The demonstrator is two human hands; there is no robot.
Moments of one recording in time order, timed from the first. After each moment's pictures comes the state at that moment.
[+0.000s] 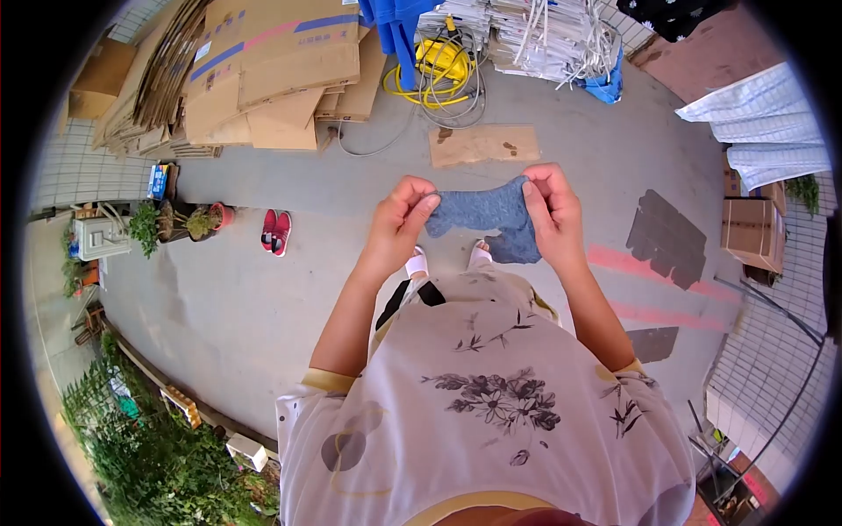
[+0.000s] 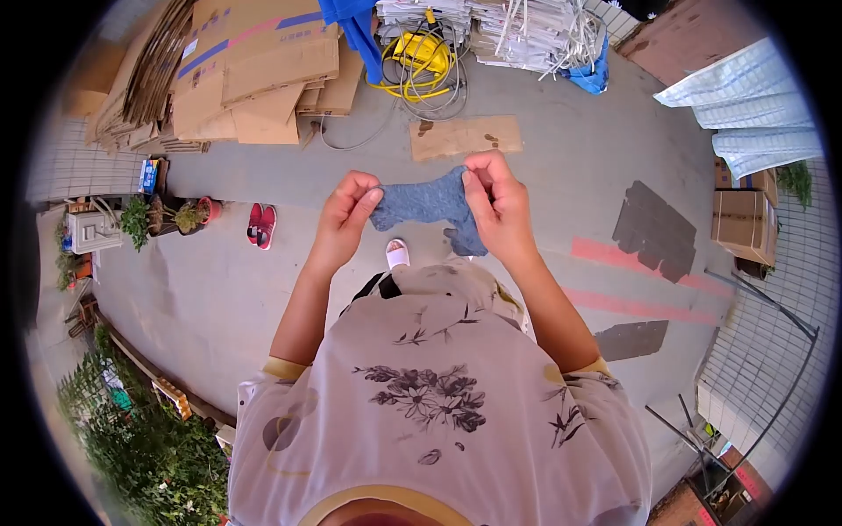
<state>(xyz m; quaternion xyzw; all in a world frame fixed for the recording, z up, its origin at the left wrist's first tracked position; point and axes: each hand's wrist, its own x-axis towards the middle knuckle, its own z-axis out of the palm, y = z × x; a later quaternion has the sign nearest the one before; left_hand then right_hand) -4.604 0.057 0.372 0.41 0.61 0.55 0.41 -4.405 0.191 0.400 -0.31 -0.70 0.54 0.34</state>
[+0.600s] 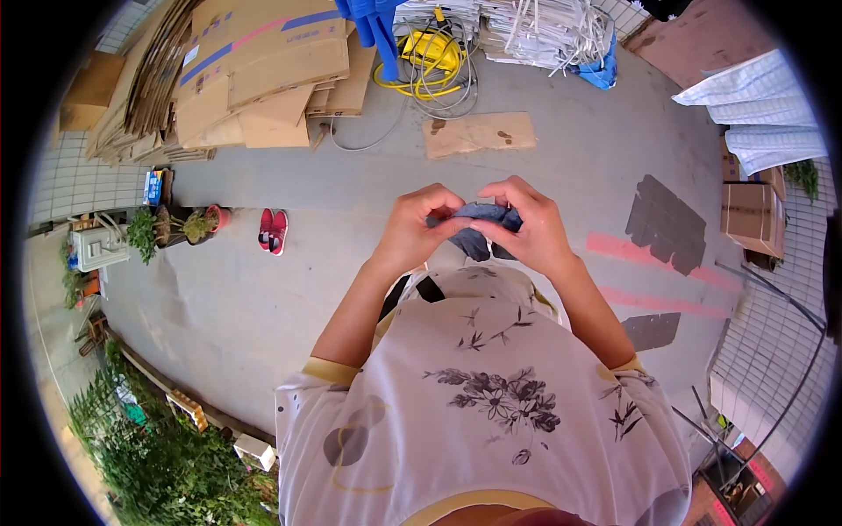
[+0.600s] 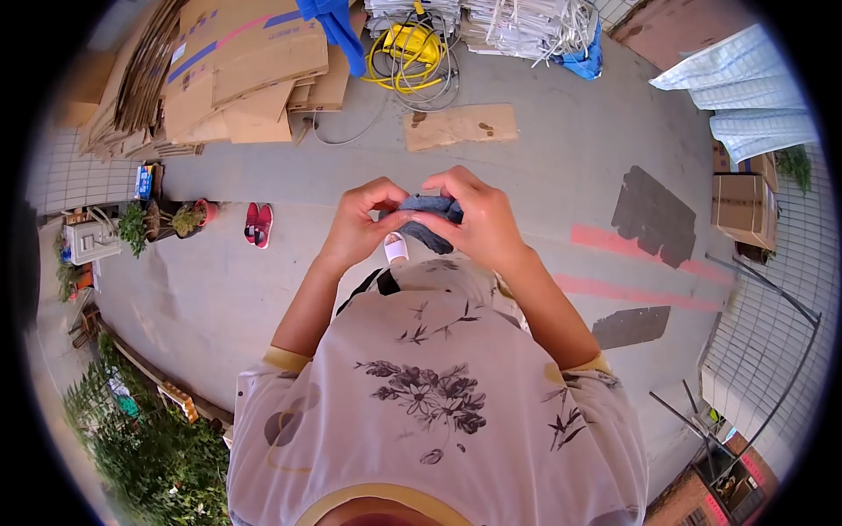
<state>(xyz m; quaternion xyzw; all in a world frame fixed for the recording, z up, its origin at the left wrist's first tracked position) -4.580 0.072 0.381 0.47 0.59 0.48 0.44 -4.402 0.176 0.401 -0.24 -0.84 0.41 0.26</state>
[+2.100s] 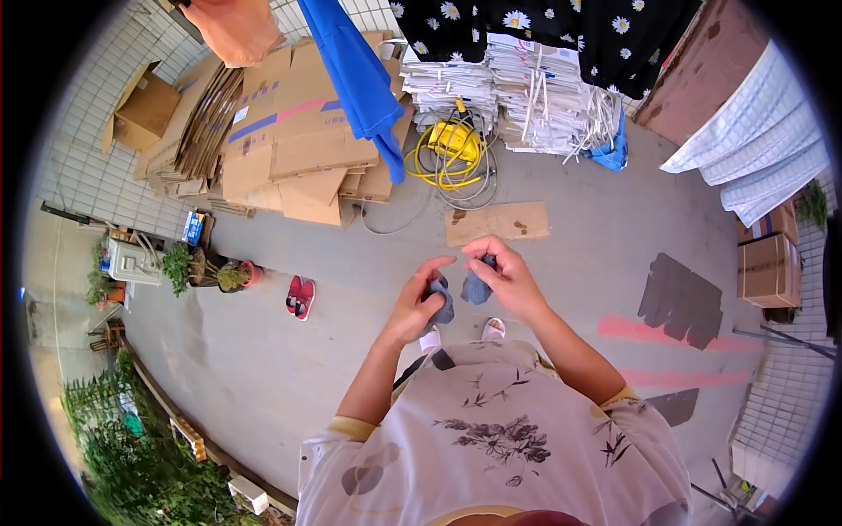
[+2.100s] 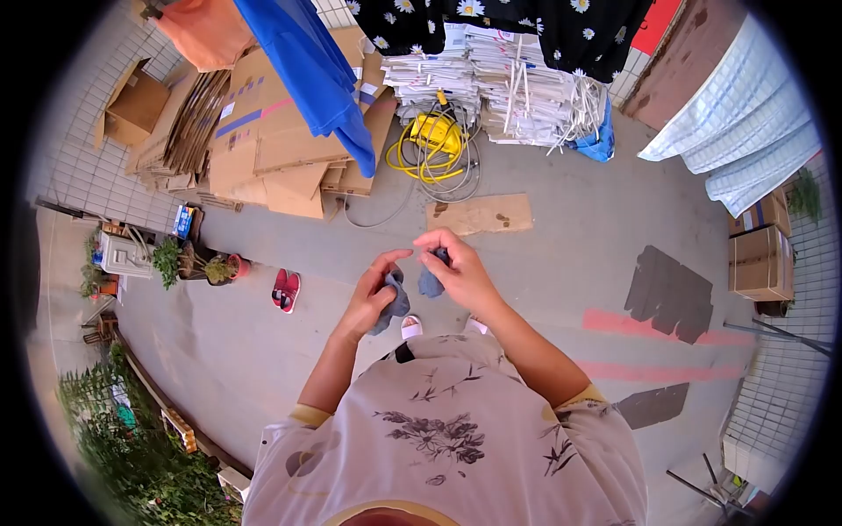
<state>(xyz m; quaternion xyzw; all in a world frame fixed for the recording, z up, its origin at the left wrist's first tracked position) -4.557 0.091 0.386 0.32 0.61 0.55 0.47 -4.414 0.230 0.376 -0.23 -0.61 0.72 0.24</state>
